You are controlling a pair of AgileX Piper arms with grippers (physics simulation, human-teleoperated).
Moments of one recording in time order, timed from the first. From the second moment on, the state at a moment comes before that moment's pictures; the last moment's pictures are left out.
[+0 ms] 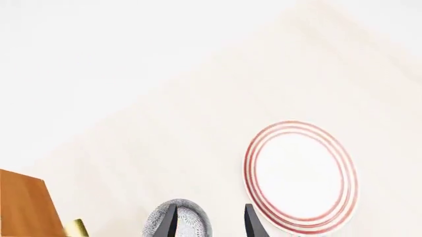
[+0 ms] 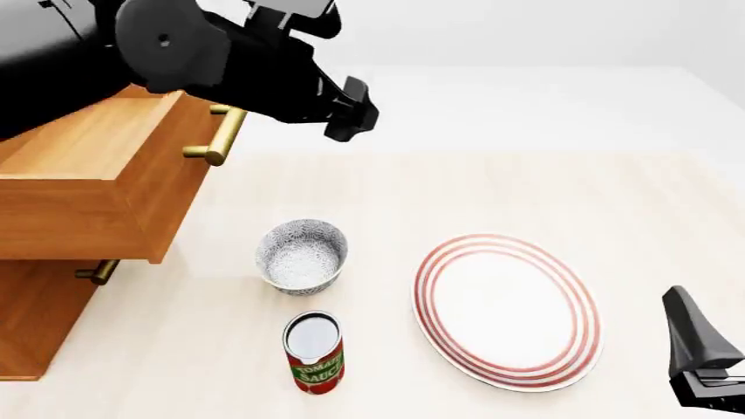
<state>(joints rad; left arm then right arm) -0.63 1.52 -1.46 0.64 0.02 0.00 0.01 0.00 0.00 0.00</state>
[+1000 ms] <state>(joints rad) -0.62 1.63 -1.13 0.38 -0.10 0.00 0.01 0.00 0.00 0.00</state>
